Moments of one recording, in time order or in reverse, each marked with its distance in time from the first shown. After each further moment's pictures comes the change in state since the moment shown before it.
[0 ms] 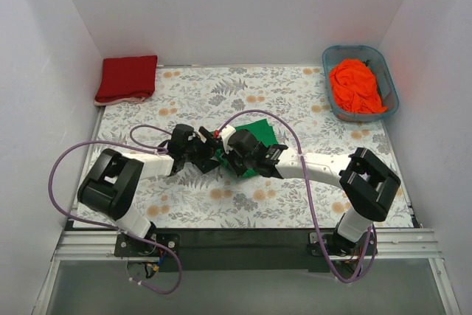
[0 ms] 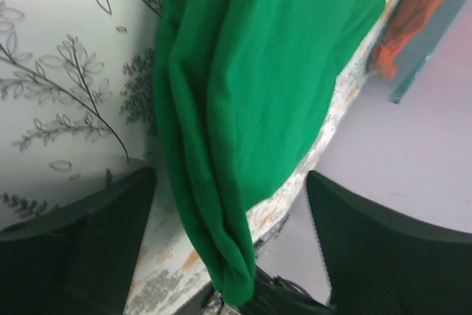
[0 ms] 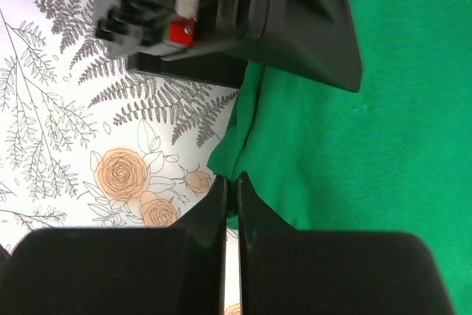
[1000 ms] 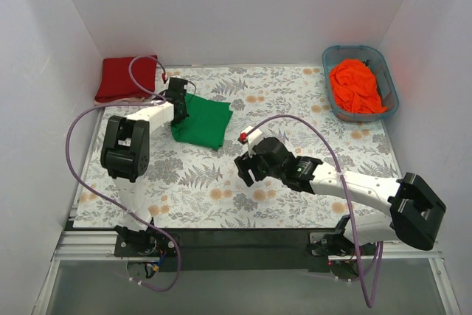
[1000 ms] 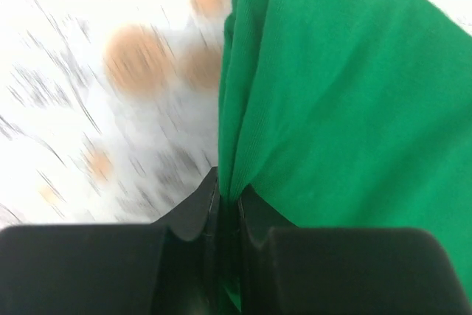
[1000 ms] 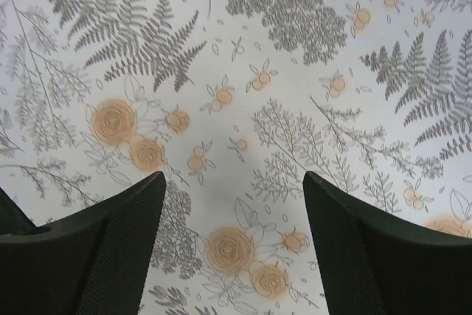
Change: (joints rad) left arm 0.177 0.367 0.716 -0.541 -0.665 0.955; right arm -0.015 -0.337 -0.231 0.031 0.062 0.039
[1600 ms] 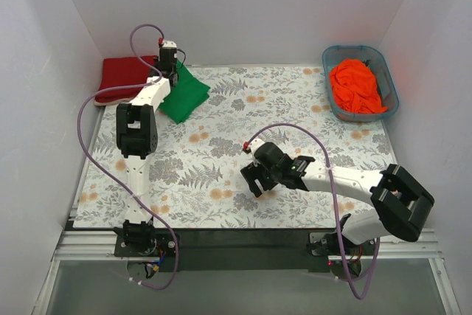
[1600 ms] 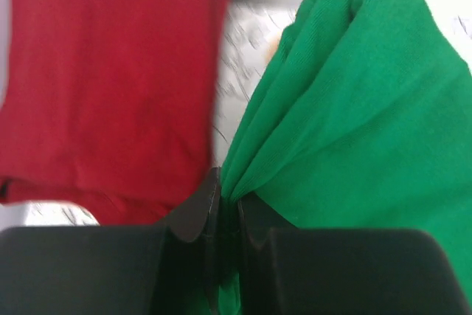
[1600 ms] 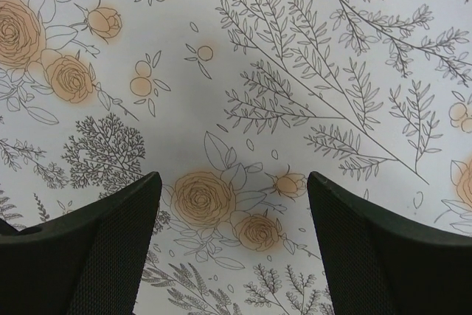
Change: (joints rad) left arm 0.115 0.434 0.681 0.042 -0.167 0.438; right arm -0.048 0.071 -0.064 -0.171 -0.041 0.052
